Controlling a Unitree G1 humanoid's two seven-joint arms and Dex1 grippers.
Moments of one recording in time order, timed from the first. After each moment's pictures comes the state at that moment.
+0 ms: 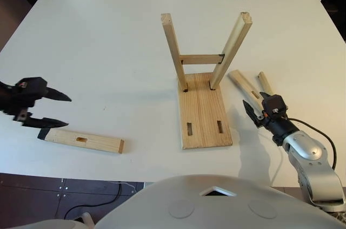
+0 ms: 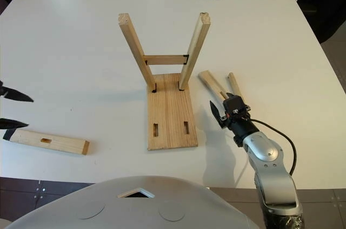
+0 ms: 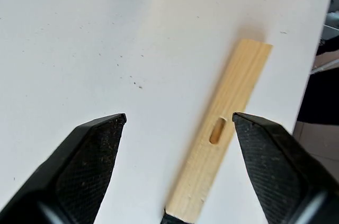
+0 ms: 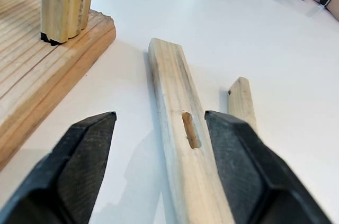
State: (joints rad) left arm 0.00 1.65 -0.14 0.30 -0.60 -0.12 -1.61; right arm 0.48 -0.39 -0.03 -0.64 0.04 0.48 0.32
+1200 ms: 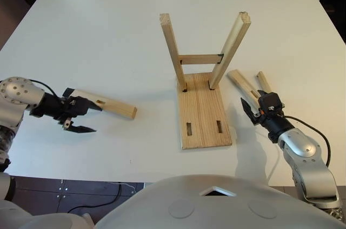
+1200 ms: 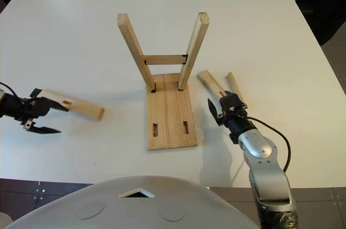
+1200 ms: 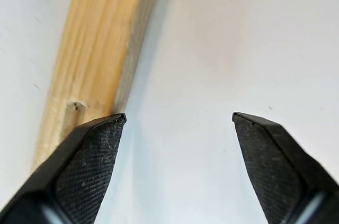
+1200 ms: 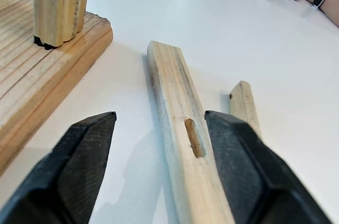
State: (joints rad) left arm -0.28 1.16 -0.33 0.51 -0.20 -0.38 -1.52; right arm 0.42 -0.39 0.02 -0.62 -0.01 0.52 0.31
